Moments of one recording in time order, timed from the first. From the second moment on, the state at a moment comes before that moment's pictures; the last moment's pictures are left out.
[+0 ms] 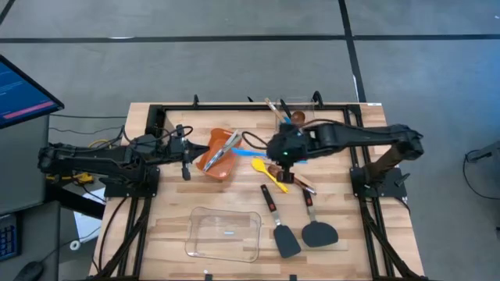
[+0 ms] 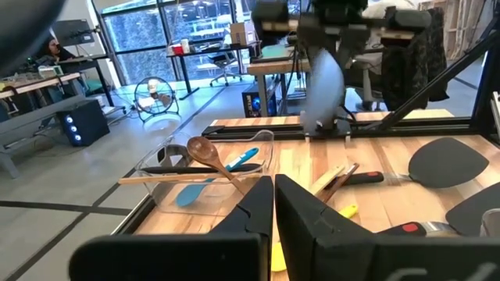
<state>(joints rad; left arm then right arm) 0.04 0.63 0.40 0.17 -0.21 0.12 0.08 1.61 1.63 -1.05 0.25 0.02</state>
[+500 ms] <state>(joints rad) 0.04 0.63 0.40 0.17 -0.22 0.12 0.24 1.56 1.41 -0.97 0.64 0.27</state>
